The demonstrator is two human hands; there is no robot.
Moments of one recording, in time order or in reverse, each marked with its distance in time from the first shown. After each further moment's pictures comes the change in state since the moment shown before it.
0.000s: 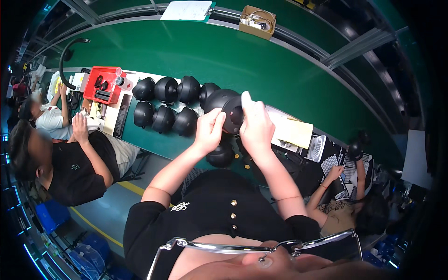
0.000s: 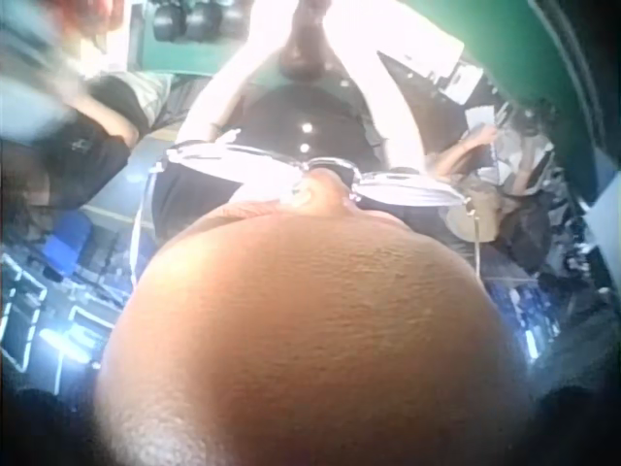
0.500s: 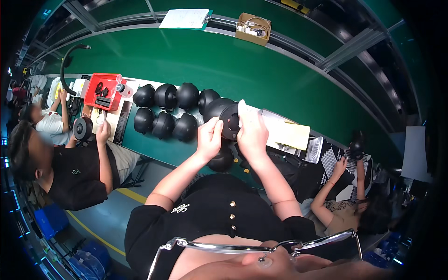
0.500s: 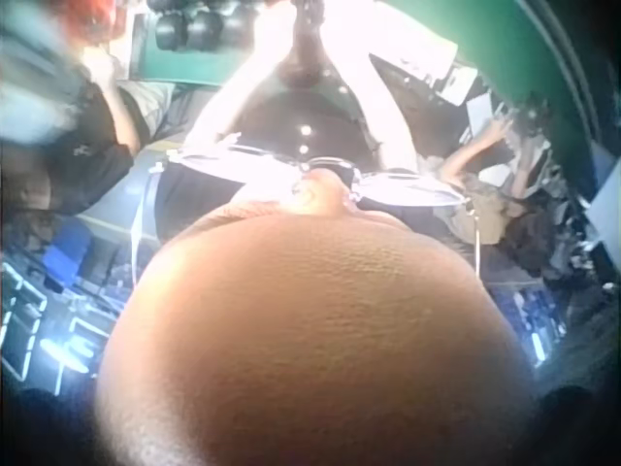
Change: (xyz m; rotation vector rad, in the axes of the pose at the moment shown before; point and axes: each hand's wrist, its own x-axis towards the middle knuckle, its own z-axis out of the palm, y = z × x) left_hand -0.015 -0.005 0.009 -0.029 0.099 0.043; right_hand -0.017 0.008 0.015 0.039 0.089 -0.062
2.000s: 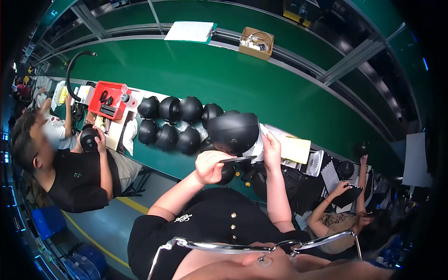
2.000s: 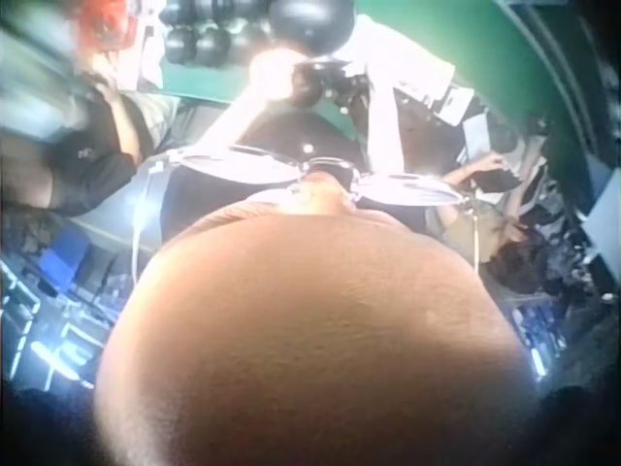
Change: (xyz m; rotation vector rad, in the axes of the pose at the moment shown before) left_hand -0.011 0.034 -0.022 0.244 -0.154 0.732; right_hand -0.041 0.096 0.028 1.070 -0.071 0.605
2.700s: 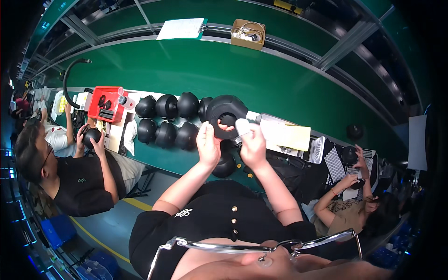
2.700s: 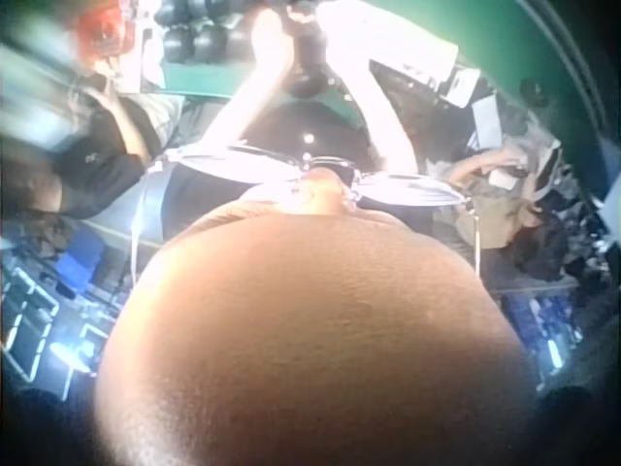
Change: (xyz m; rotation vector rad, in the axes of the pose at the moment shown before) left_hand -0.012 -0.030 0.049 -0.904 0.478 -0.740; right_hand -0.027 -0.034 0.044 -0.701 0.010 -0.759
